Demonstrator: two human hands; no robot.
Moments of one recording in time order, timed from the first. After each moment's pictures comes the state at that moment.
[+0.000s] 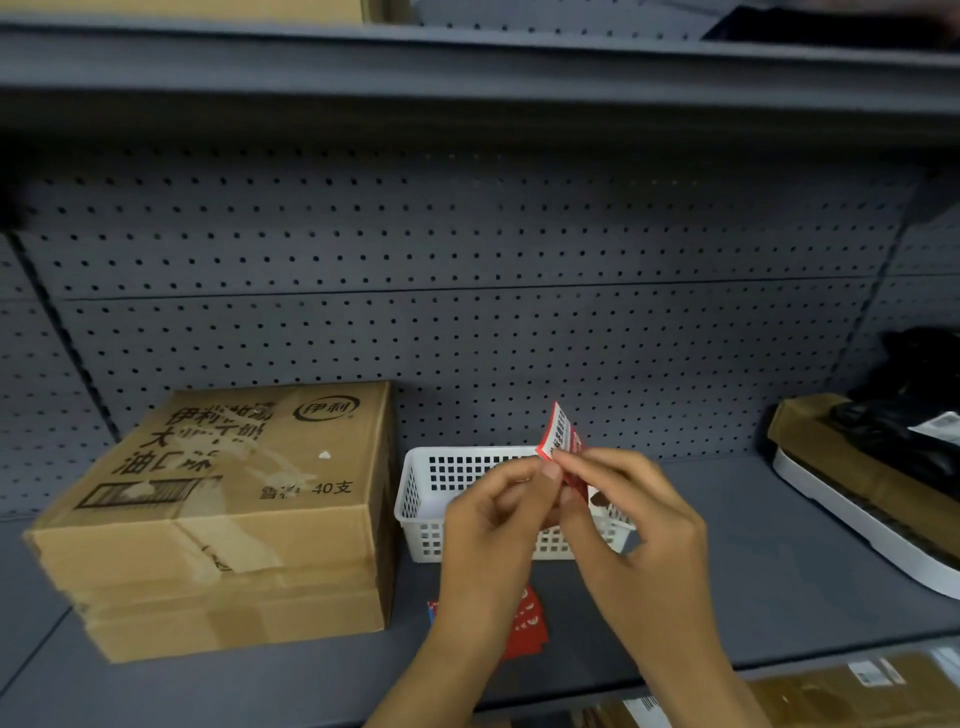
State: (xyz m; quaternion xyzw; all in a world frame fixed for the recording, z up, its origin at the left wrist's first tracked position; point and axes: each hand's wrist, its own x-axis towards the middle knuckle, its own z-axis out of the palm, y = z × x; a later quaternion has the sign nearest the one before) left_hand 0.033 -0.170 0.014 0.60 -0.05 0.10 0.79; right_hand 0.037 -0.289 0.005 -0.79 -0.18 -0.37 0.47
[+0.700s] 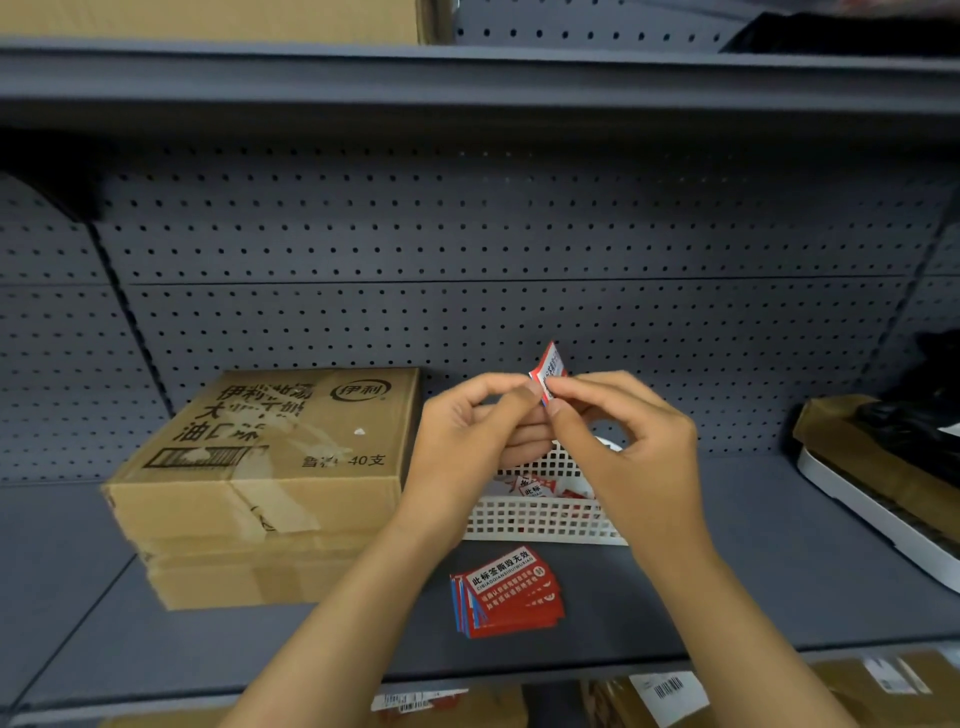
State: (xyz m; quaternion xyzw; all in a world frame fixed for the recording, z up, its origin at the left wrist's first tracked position) left_hand 0.042 -0.131 0.068 0.60 -0.05 0.09 0.79; right_hand 0.061 -0.275 0.046 -0.73 -0.25 -0.32 0.55
